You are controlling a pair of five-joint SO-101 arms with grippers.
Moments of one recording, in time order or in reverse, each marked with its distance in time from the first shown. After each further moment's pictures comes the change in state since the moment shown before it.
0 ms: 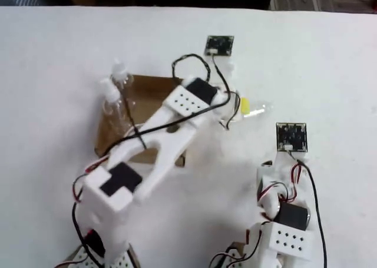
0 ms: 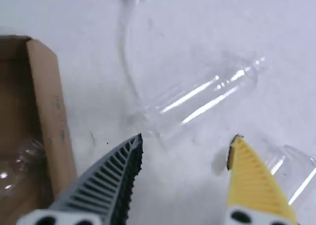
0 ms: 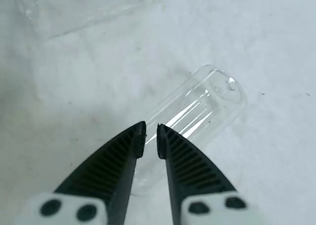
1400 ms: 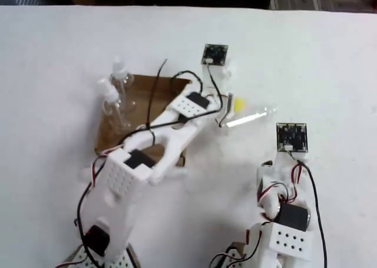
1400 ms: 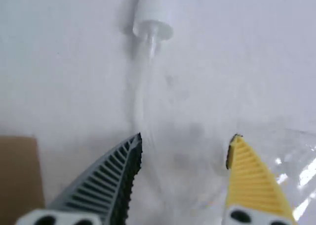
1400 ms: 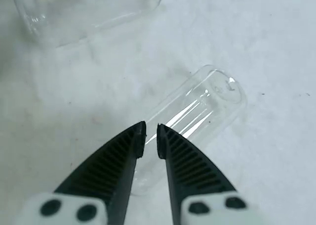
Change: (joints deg) left arm -4.1 21.4 2.2 -32.2 -5.9; right arm 0.0 0.0 0.0 0.0 0.0
